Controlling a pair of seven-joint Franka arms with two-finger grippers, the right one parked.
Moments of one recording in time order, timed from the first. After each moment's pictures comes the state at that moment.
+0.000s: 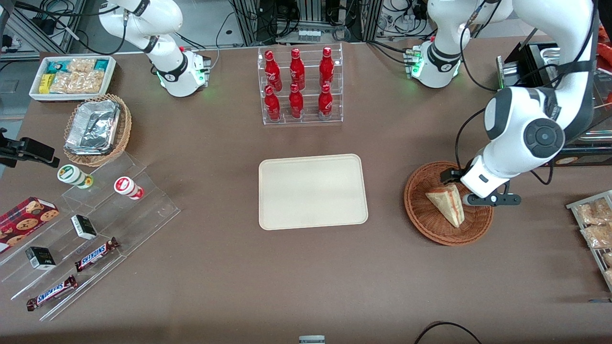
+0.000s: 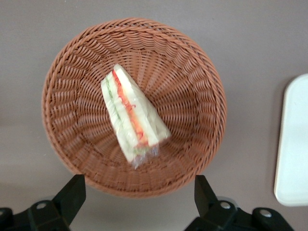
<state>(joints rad) -0.11 0.18 -0.05 -2.01 0.01 2.09 -0.17</state>
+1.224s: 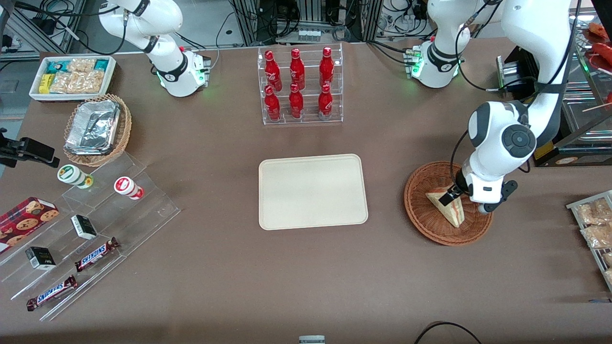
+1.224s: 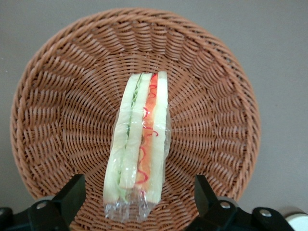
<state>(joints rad) -0.10 0.24 -0.04 -2.17 0.01 2.41 -0.82</state>
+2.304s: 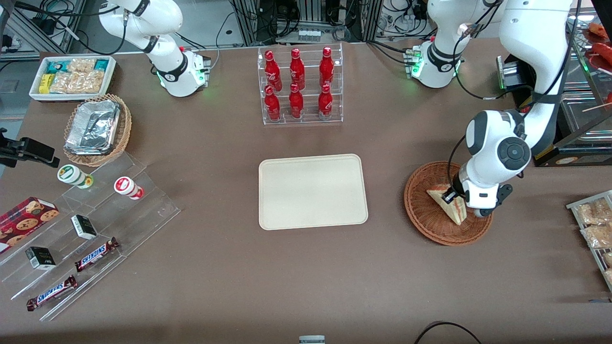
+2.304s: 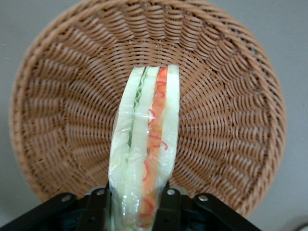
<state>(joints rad) -0.10 0.27 -0.04 -2.10 0.01 2.30 -0.84</state>
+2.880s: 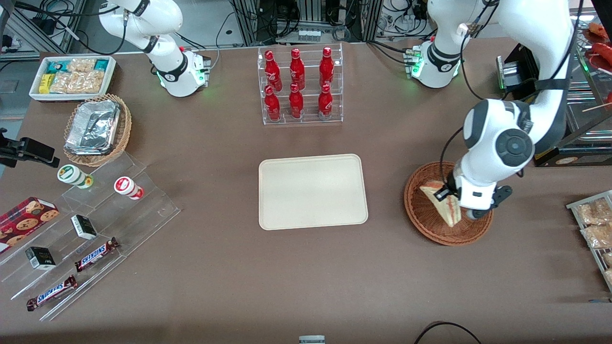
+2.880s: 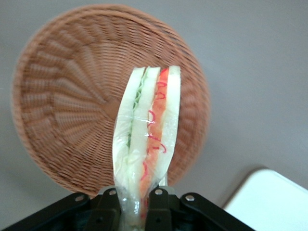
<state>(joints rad) -0.21 0.26 -0.06 -1.93 0.01 2.13 -0.81</state>
